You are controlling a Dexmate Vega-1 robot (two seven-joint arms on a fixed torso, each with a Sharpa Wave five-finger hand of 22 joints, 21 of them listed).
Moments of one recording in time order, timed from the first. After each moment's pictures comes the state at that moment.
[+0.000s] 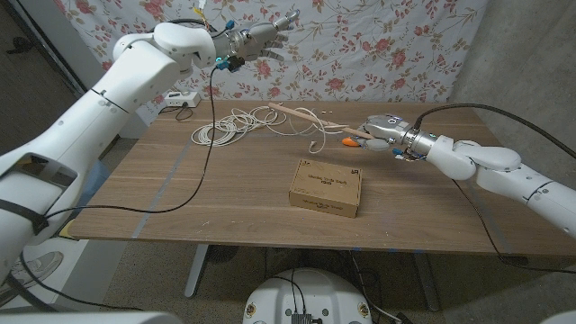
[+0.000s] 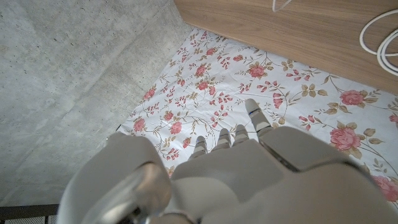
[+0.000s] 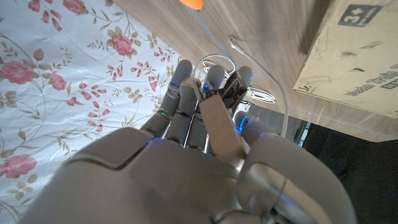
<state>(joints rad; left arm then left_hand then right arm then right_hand) 0.27 0.79 0.52 -1.85 -0.52 0.47 -0.31 0.46 0.08 -0.20 0.12 0.26 -0.14 -0.03 0.17 0.18 -0.16 0.16 0.19 0.20 -0.17 0.20 0.18 0.19 -0.17 0.21 0.73 0.18 -0.73 -1.00 -0.55 -1.55 -0.76 0.52 -0.32 0.37 0.16 0.64 0.12 0.24 0.75 0.04 1.15 0.43 0.84 0.01 1.10 1.08 0.67 -0.07 1.56 1.24 0.35 -0.04 1.40 0.18</state>
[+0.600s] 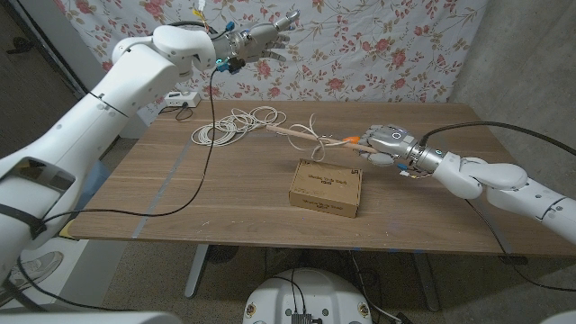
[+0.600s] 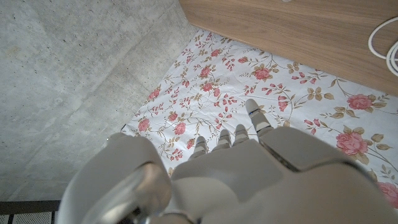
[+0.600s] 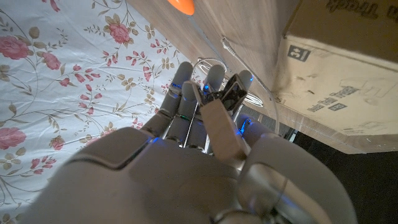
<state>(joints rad) 0.30 0.80 0.51 -1.87 -0.54 0.46 -0.31 0.46 0.08 -0.21 0.13 0.26 -0.14 -0.02 0.17 0.18 -0.16 0.17 0.19 0.20 -0.17 0.20 0.19 0.19 -0.17 0.21 0.72 0.18 -0.83 -1.06 -0.55 -1.62 -0.87 0.44 -0.42 0.37 0.15 0.61 0.11 0.27 0.67 -0.03 1.08 0.35 0.79 -0.02 1.17 0.93 0.55 -0.05 1.53 1.23 0.32 -0.04 1.33 0.17</state>
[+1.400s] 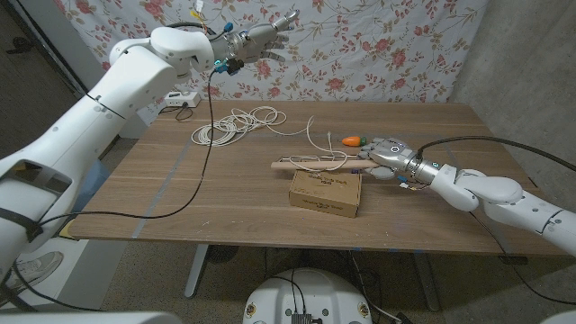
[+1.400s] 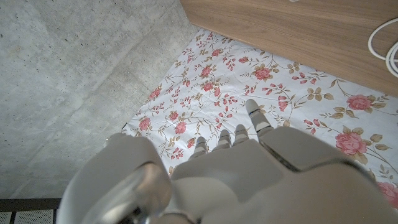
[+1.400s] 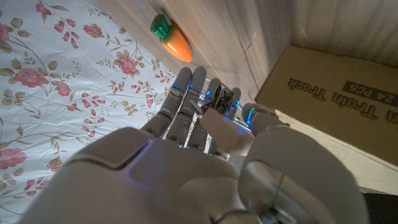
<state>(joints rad) 0.31 0.81 0.50 -1.88 -0.55 0.45 -0.30 0.46 0.08 -0.21 0.12 0.26 -0.14 -0.01 0.18 0.18 -0.17 0.17 0.19 0.20 -0.17 0.20 0.19 0.19 -0.17 0.21 0.72 0.19 -0.86 -1.08 -0.59 -1.64 -0.91 0.32 -0.37 0.50 -0.05 0.61 0.01 0.26 0.41 -0.13 0.60 0.19 0.41 -0.08 0.84 0.38 0.46 -0.05 0.69 0.63 0.26 -0.04 1.13 0.18</state>
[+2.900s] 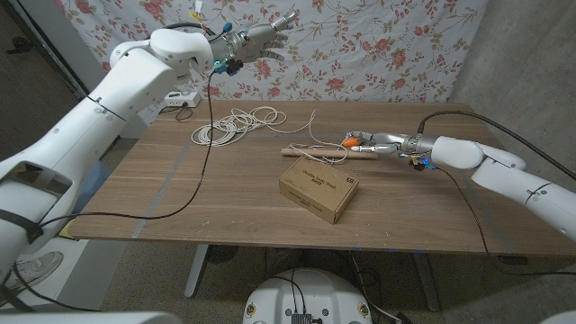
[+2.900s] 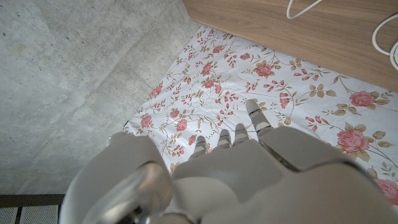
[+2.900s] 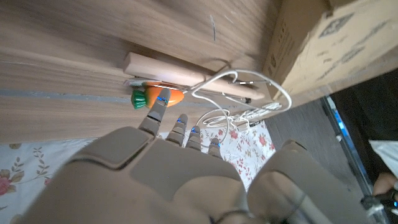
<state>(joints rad) 0.33 0.81 0.49 -1.86 -0.55 0.41 -0.30 0.47 0.10 -0.21 0.12 0.28 -0.14 -0.02 0.19 0.18 -0.17 0.17 0.20 0.20 -0.18 0.19 0.19 0.19 -0.17 0.21 0.70 0.19 -0.71 -0.93 -0.52 -1.46 -0.01 0.39 0.37 0.18 -0.06 0.04 0.08 0.36 -0.17 -0.16 0.24 0.19 -0.05 -0.01 0.26 0.19 0.01 -0.01 0.26 0.26 0.07 0.15 0.61 0.17</state>
